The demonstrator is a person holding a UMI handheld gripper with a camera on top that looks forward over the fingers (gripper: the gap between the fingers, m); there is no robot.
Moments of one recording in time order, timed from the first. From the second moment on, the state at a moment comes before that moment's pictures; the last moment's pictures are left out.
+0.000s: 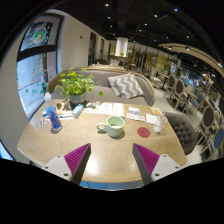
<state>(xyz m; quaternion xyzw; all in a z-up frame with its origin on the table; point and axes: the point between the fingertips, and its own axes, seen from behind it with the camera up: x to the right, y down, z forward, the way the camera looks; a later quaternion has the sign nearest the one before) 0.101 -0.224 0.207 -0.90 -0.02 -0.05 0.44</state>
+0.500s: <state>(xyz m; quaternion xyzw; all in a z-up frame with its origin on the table) -0.130 -0.164 0.149 -0.89 -0.04 0.00 0.45</state>
